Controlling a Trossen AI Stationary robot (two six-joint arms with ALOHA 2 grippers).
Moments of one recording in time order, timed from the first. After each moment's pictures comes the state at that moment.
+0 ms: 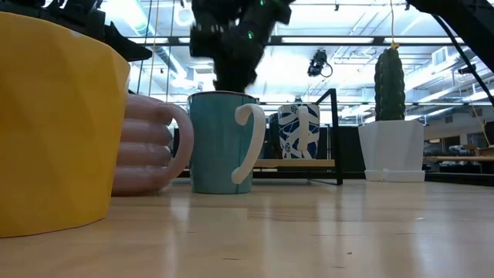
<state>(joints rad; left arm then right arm) -0.17 0.50 0.21 0.33 -0.76 0.22 -0.04 2.17 1.94 -0.91 -0.09 -0.18</state>
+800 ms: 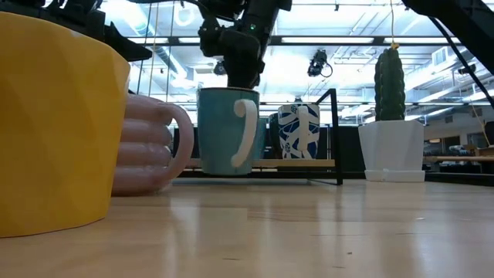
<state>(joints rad) -0.17 0.50 0.21 0.33 -0.76 0.22 -0.08 2.17 2.07 -1.10 0.02 -0.03</state>
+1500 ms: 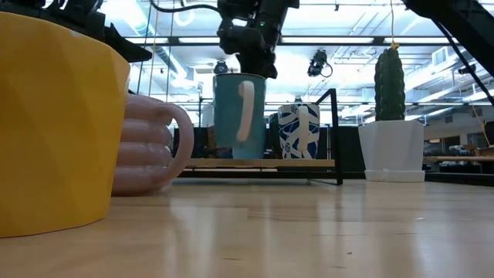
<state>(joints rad) -0.17 0.50 0.21 0.32 -0.76 0.22 -0.21 2.11 2.13 -1.20 0.01 0.07</state>
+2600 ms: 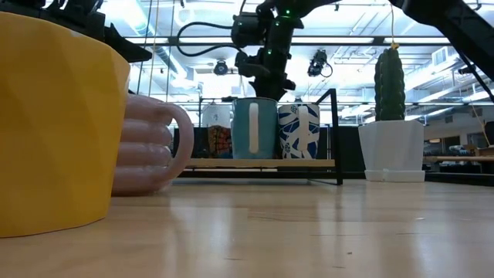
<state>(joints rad) -0.17 0.50 0.21 0.32 -0.76 0.22 -0.35 2.11 2.06 -1.20 0.16 0.16</state>
